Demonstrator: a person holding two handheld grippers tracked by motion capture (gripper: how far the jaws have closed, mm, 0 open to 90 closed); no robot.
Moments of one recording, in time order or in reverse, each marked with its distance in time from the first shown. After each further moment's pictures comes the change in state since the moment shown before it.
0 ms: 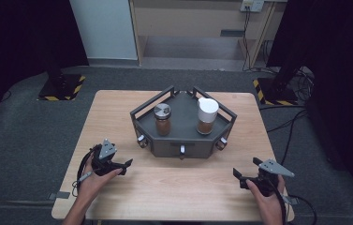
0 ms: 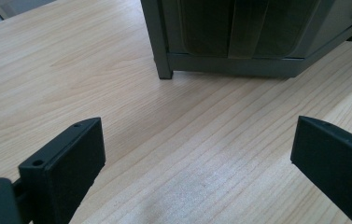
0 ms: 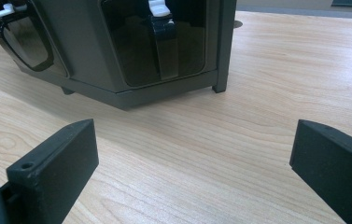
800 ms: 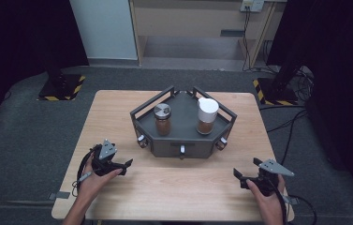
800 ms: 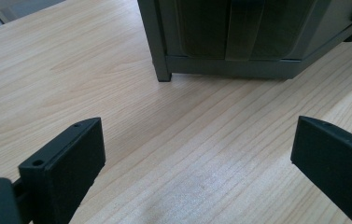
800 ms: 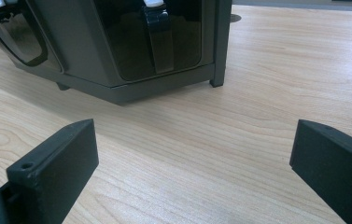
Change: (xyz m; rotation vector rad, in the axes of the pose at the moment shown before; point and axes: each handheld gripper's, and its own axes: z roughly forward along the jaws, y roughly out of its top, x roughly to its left) left arm 0.000 0.000 0.000 -0.002 -0.006 0.009; right arm -0.003 -0.001 0.002 0.013 -0.001 0.009
